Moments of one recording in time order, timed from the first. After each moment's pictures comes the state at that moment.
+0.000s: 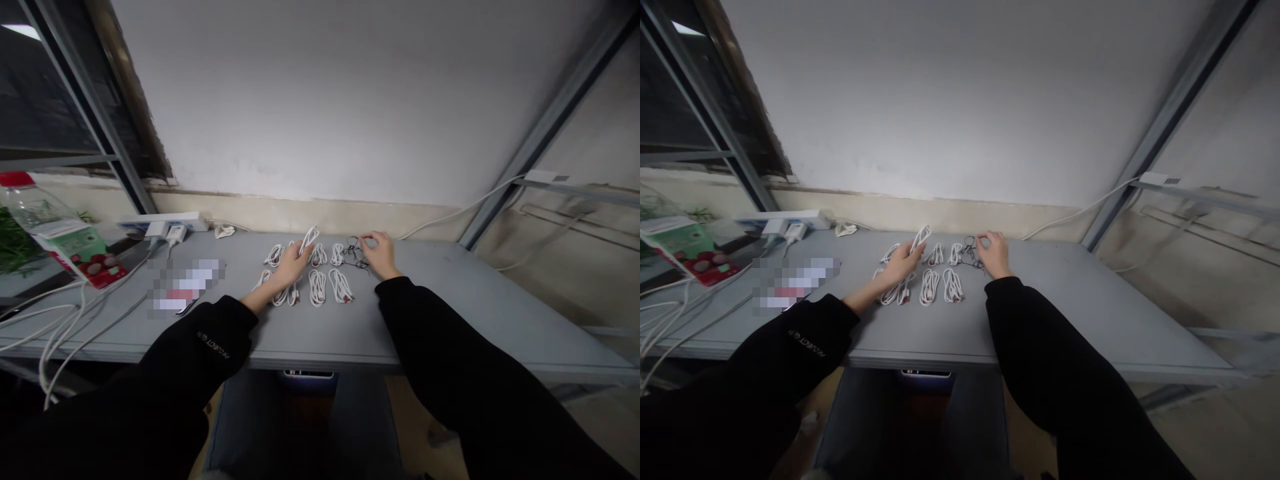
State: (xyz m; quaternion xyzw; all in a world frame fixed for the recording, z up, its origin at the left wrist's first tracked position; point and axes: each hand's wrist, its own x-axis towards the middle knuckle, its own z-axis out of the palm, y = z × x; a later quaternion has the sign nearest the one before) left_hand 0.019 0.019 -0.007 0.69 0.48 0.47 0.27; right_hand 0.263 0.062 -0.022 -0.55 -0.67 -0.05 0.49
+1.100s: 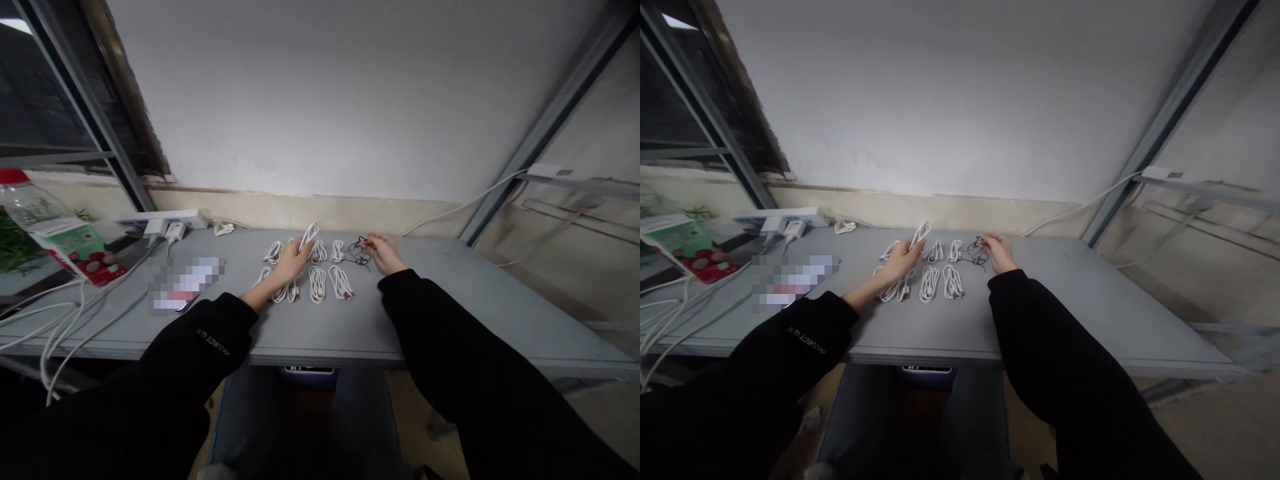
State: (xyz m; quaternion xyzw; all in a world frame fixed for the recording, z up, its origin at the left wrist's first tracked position) left_hand 0.019 0.020 -0.007 0.70 0.49 0.45 0.26; right_hand 0.268 0.081 -0.033 -0.46 -0.40 0.42 0.67
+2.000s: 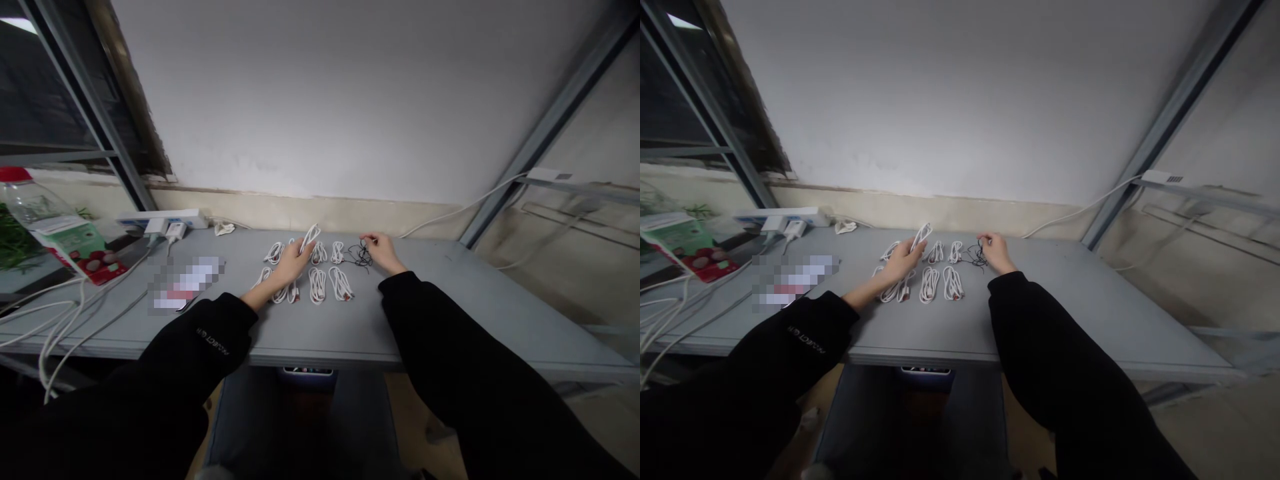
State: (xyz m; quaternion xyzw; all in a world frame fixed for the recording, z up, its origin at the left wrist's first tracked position) left_hand 0.020 0.016 -0.005 0.70 0.49 0.44 0.26; right_hand 0.277 0.082 -0.029 -0.54 -0.63 0.14 0.55
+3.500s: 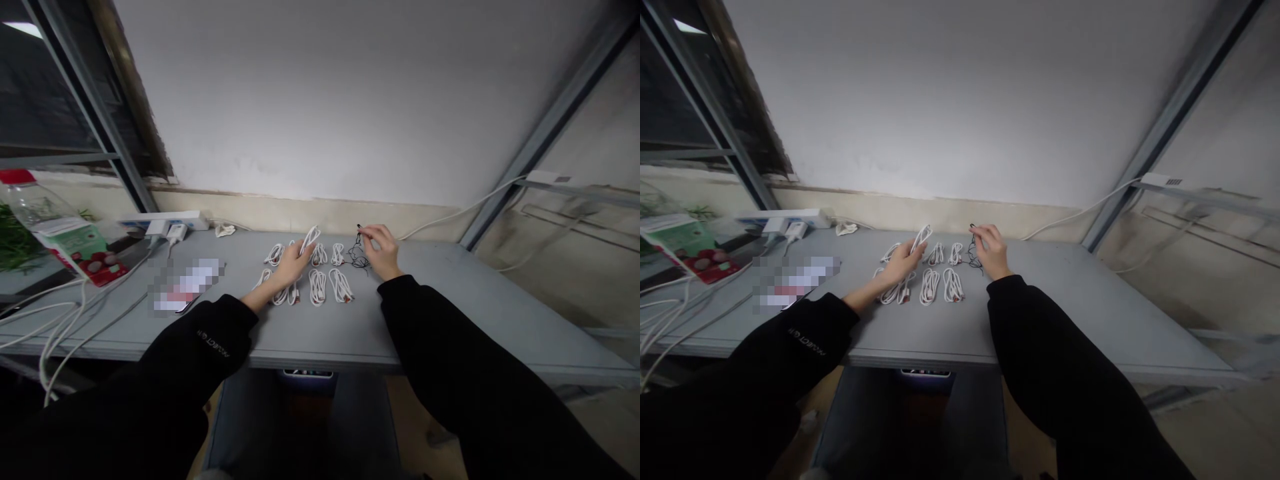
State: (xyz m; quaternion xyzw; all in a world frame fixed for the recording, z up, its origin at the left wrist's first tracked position) left_hand 0.019 0.018 -0.006 0.71 0.48 0.45 0.26; right_hand 0.249 0.043 -0.008 -0.38 -0.68 -0.06 0.62
